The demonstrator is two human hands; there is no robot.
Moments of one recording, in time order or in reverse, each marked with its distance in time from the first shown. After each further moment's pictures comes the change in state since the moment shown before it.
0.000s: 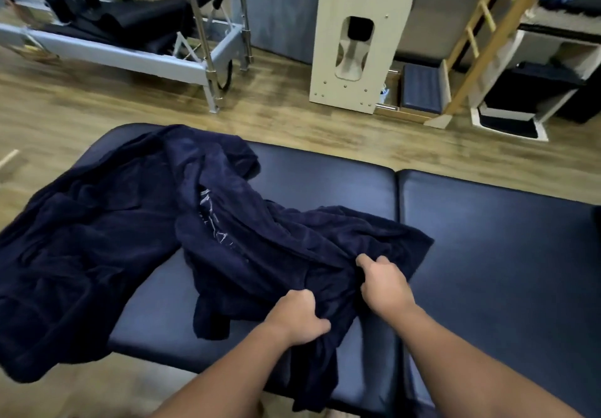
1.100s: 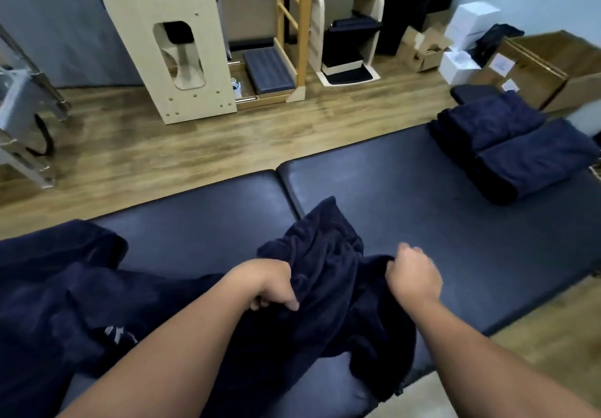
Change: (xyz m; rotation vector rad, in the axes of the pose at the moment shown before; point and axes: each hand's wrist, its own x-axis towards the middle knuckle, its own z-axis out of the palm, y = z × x) left_hand 0.089 0.156 -0.071 0.761 -0.501 0.162; right_hand -0.064 0.126 -0.025 0.194 0.330 0.856
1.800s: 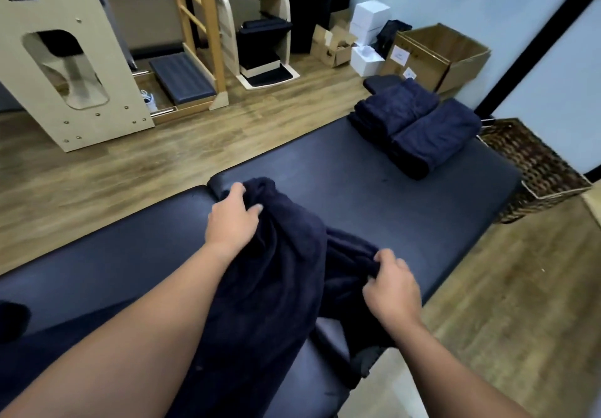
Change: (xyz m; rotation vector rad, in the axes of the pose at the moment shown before) left_hand 0.075 0.040 -0.060 -0.513 0.842 0.262; right_hand -0.055 0.041 -0.010 0.159 0.161 0.259
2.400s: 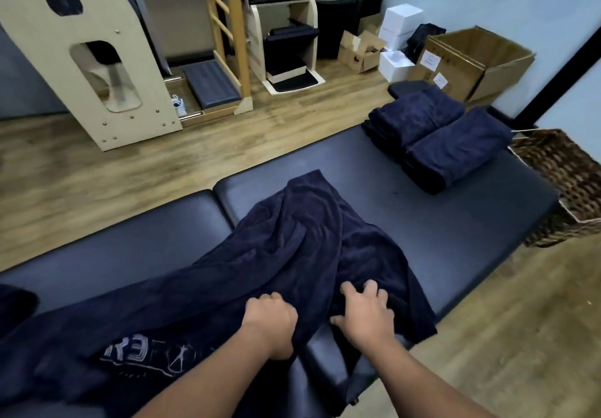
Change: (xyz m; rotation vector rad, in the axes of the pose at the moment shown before) left_hand -0.114 0.018 0.094 0.997 -0.715 0.222; right_hand 0.025 0.013 0.045 -0.202 -0.434 -0.218
